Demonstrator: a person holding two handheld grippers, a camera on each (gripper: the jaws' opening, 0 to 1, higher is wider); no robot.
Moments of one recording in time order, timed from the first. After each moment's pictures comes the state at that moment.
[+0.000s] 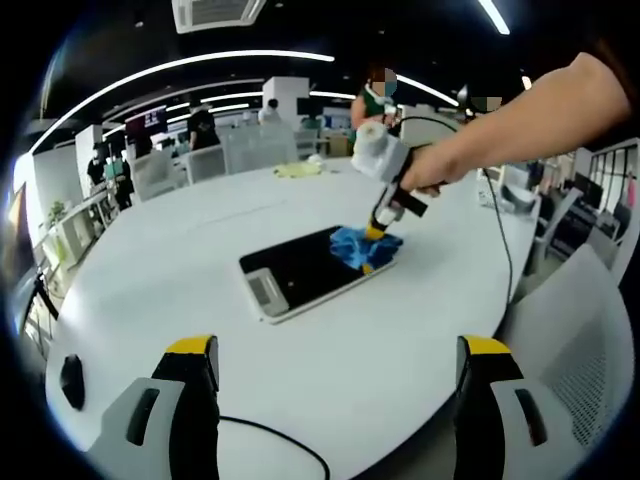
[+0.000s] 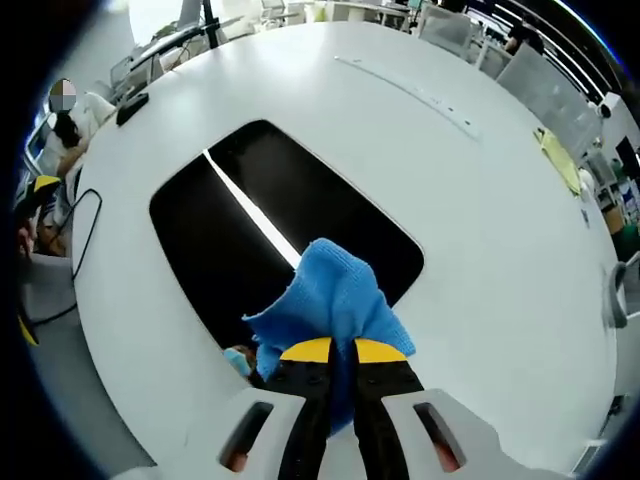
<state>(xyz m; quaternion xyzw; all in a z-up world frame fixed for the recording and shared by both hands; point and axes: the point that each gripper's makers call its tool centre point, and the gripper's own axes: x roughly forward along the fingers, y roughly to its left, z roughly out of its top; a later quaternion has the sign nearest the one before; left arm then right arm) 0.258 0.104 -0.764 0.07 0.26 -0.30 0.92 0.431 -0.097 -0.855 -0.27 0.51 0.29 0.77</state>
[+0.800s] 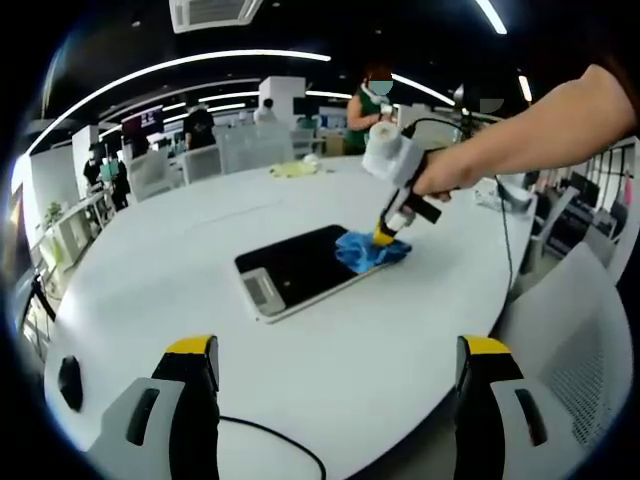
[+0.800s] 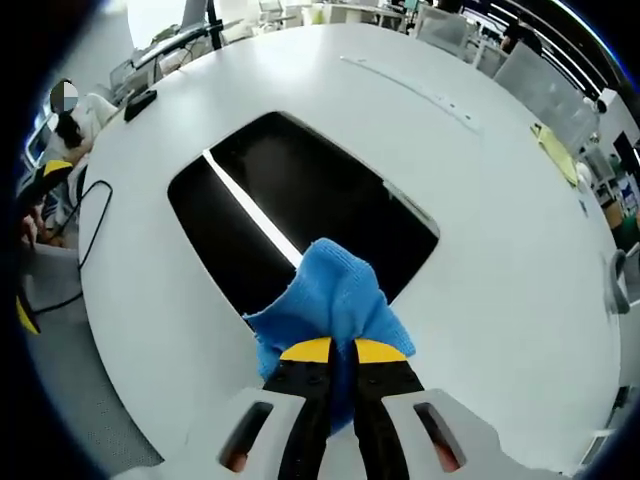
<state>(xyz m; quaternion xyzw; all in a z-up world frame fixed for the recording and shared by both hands) 0.255 0.101 -0.765 0.07 0.26 -0.31 0.91 0.407 -0.099 -0.853 -0.25 0.51 0.29 0.77</state>
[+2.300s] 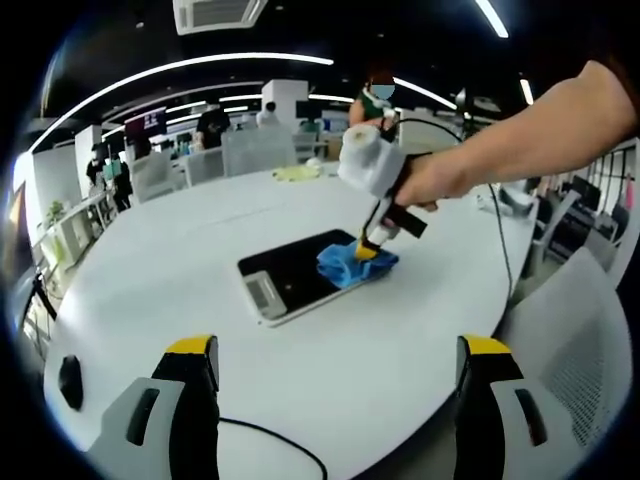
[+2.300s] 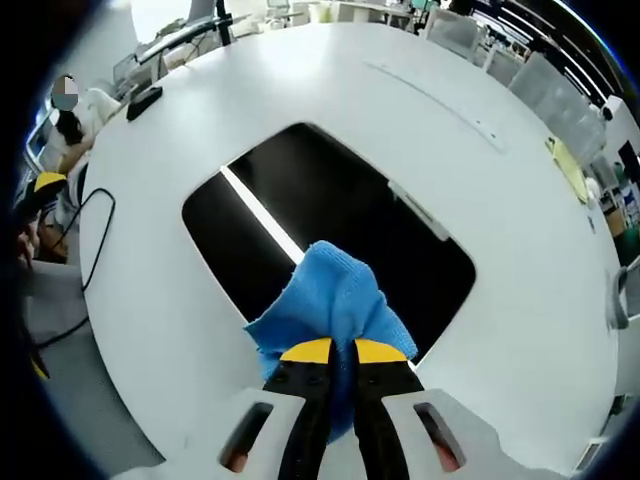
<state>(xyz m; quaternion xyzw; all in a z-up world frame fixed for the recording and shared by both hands) 0.257 0.103 -0.762 0.07 0.25 -0.31 0.92 0.408 -0.049 -0.854 -0.26 0.51 0.30 0.76</state>
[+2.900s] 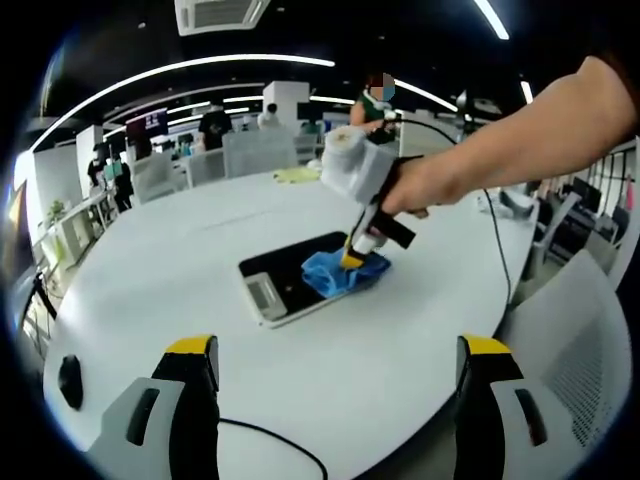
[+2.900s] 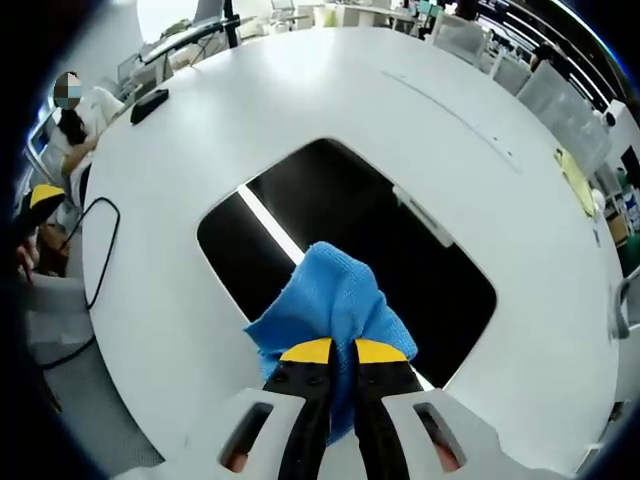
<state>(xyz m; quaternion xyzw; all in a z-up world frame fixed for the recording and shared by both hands) 0.258 0.103 -0.761 0.06 0.25 -0.30 0.92 0.406 -0.017 -0.853 -0.26 0.50 0.31 0.76</state>
